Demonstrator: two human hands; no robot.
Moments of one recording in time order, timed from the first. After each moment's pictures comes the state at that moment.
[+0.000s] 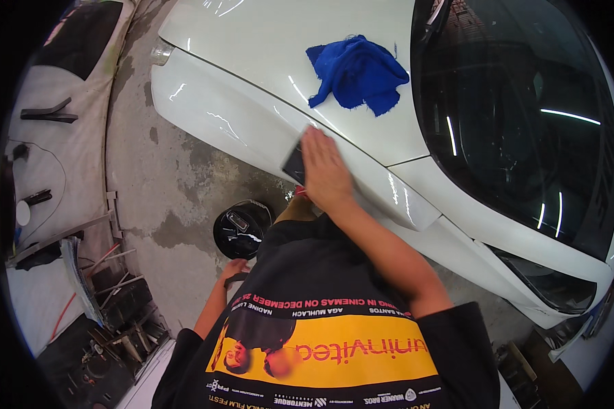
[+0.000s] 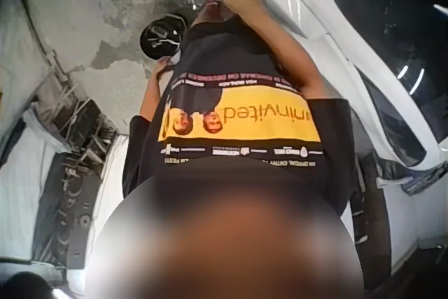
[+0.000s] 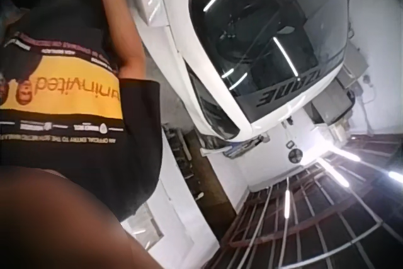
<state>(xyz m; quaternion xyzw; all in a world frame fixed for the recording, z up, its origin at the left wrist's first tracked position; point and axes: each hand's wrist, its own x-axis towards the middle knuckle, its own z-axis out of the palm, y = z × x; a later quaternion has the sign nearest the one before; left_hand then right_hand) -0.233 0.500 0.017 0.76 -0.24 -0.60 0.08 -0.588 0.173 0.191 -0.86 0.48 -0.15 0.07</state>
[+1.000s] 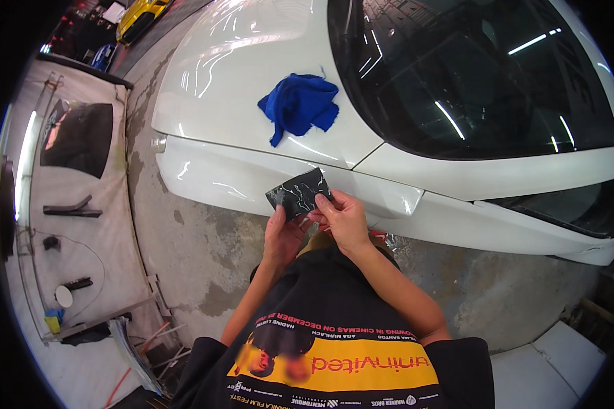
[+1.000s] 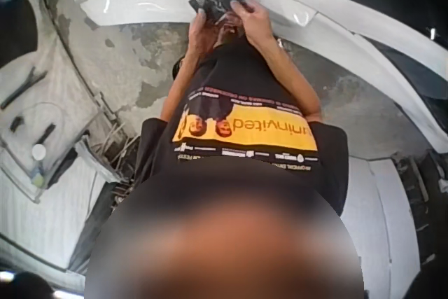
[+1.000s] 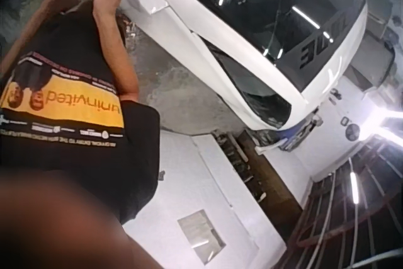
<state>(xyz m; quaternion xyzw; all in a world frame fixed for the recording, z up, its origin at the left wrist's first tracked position) -0.472 0.222 0.221 0.29 -0.20 -0.80 0.49 -0.637 0.228 0.235 -0.15 0.44 -0.54 0.70</state>
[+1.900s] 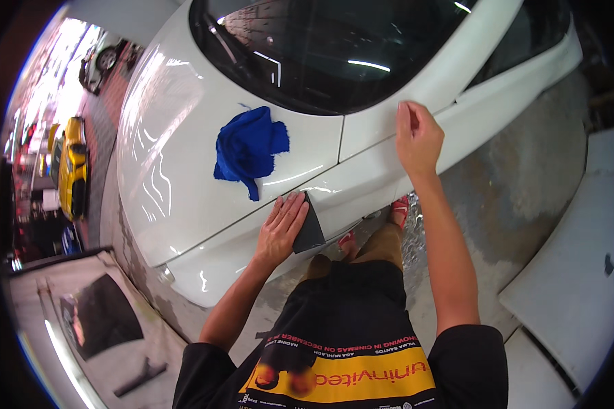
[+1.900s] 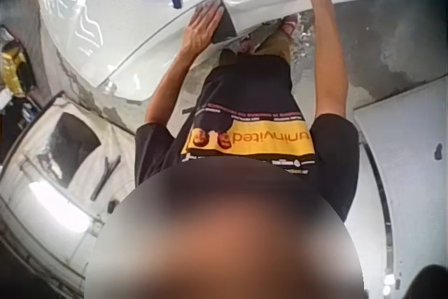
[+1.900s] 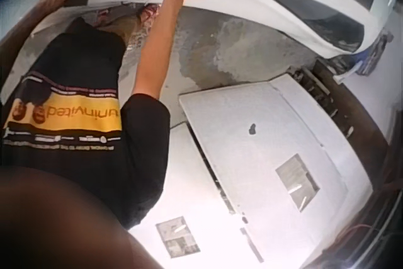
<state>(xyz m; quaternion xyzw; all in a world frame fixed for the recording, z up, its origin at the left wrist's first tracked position) -0.422 0.055 0.207 0.00 -0.99 -0.11 0.10 -0.721 0.209 0.225 -0.19 0.76 -0.62 -0.07</state>
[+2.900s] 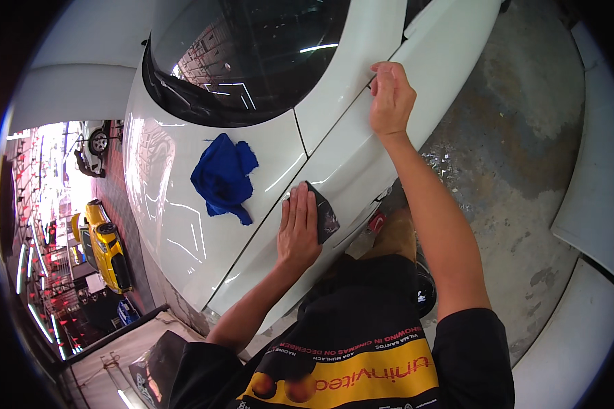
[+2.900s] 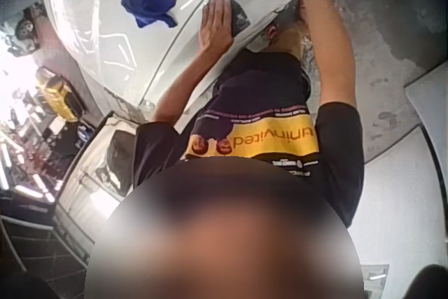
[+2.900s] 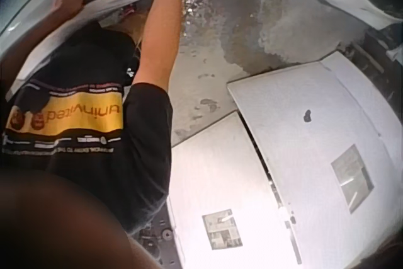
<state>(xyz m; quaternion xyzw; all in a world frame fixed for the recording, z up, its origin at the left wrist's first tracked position) -0.458 0.081 0.182 -0.03 -1.00 -0.03 -0.04 -0.730 0.219 0.167 -0.05 0.63 -0.76 -0.15</state>
